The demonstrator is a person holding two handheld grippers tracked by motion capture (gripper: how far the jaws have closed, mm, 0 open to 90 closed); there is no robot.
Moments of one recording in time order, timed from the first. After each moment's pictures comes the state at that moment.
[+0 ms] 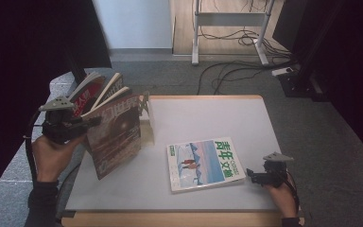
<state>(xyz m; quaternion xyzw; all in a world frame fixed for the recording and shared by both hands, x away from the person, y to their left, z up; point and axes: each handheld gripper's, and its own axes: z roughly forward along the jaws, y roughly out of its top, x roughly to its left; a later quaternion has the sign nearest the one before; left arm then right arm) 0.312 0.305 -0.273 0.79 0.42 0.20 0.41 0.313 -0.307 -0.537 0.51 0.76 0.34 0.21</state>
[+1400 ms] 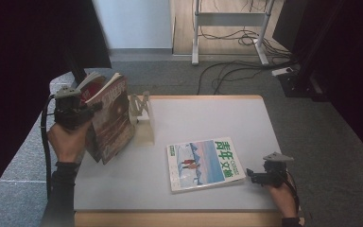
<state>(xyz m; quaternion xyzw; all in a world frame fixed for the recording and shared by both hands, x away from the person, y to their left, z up) 0.362 0.293 -0.290 0.73 0.48 0.26 0.40 0.313 -0.307 -0.537 0.51 0.77 0.34 0.21</state>
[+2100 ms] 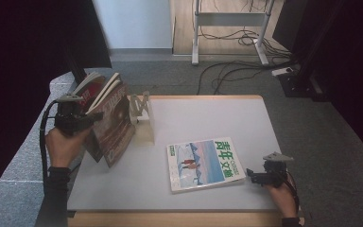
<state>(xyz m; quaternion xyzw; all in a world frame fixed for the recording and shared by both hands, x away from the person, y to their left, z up) 0.358 0.307 -0.303 0.77 0.48 0.19 0.37 0.313 -0.307 -0.537 0.51 0.76 0.34 0.21</state>
